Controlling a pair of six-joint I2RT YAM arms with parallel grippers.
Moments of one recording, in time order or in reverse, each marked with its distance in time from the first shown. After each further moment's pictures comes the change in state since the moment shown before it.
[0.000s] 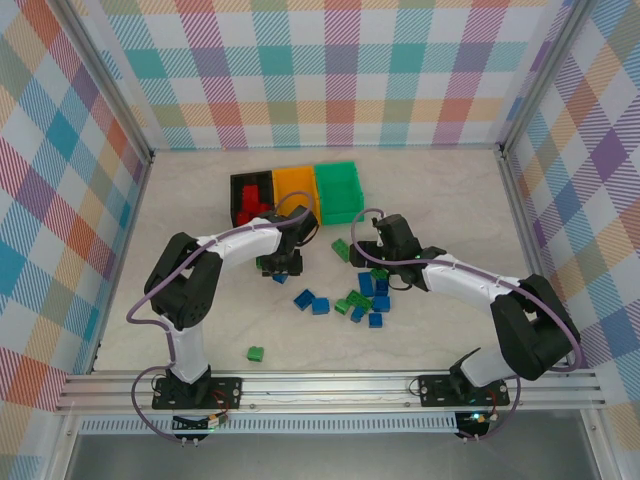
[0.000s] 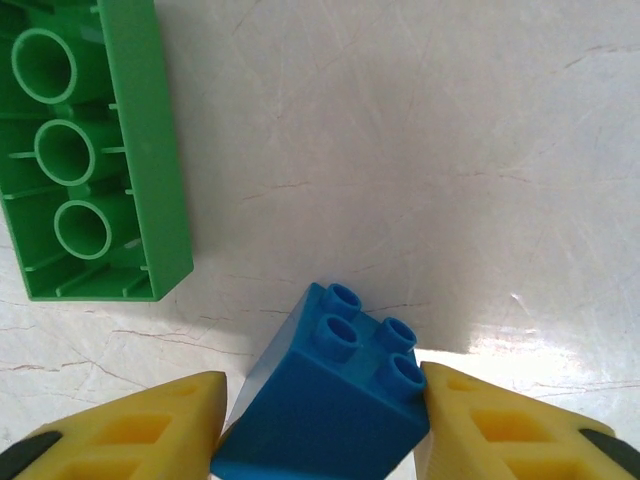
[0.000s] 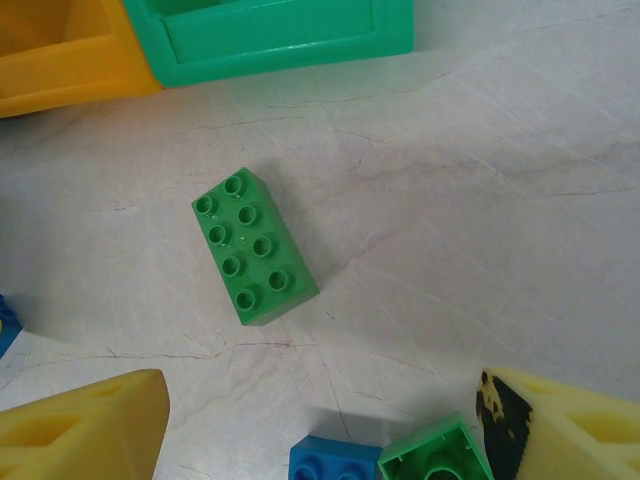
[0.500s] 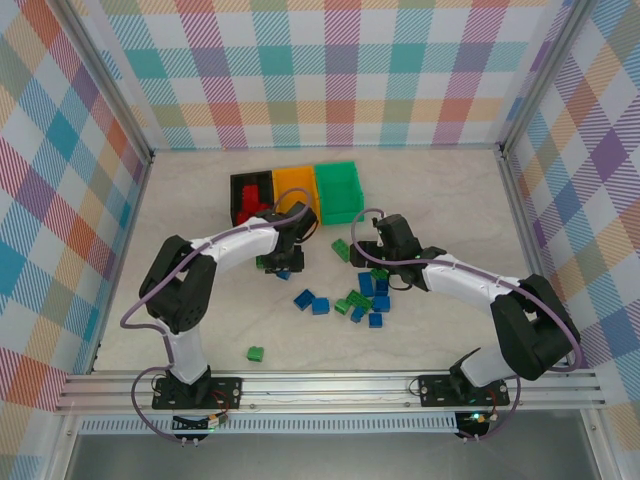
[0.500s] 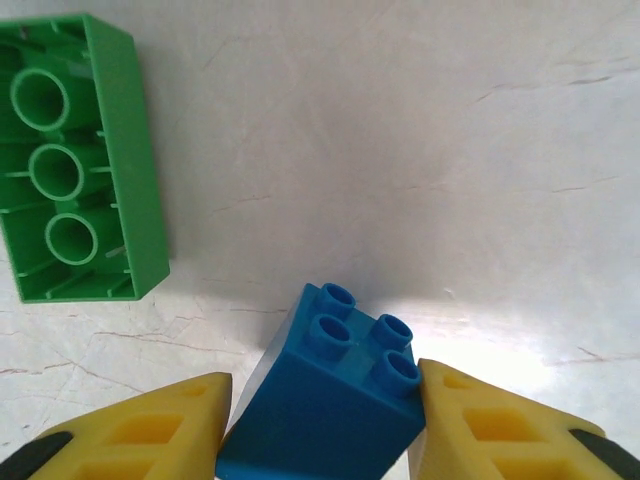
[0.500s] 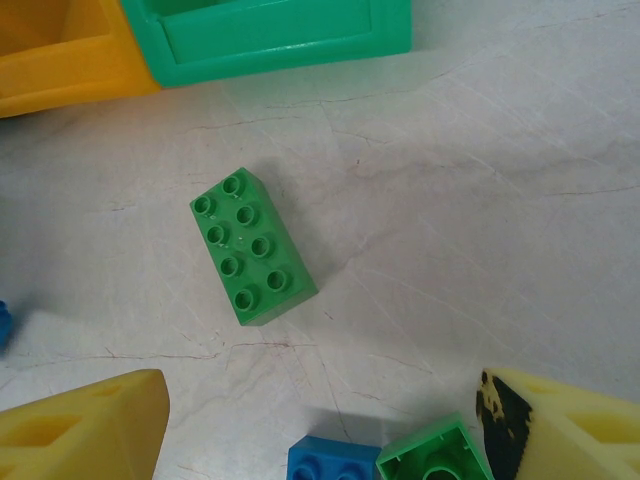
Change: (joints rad) left arm -0.001 -0.051 0.008 0.027 0.034 0.000; right arm -0.003 0.000 0.000 0.000 0.000 0.000
